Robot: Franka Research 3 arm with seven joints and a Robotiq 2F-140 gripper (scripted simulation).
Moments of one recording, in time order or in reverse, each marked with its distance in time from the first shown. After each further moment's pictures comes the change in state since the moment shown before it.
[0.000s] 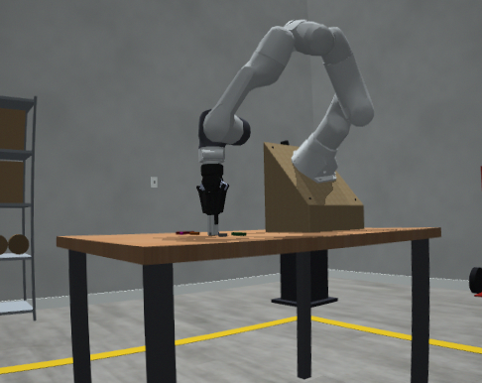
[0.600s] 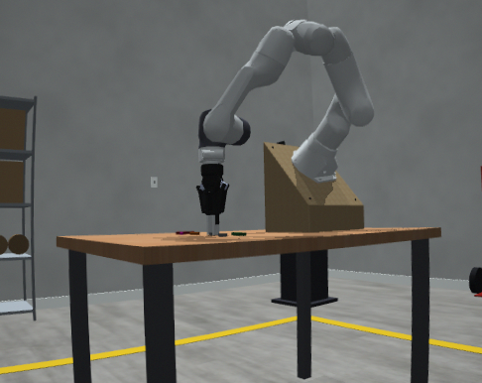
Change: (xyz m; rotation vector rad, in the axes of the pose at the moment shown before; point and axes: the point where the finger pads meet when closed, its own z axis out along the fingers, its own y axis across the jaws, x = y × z) arm 0.000 0.000 0.000 0.000 0.000 0.000
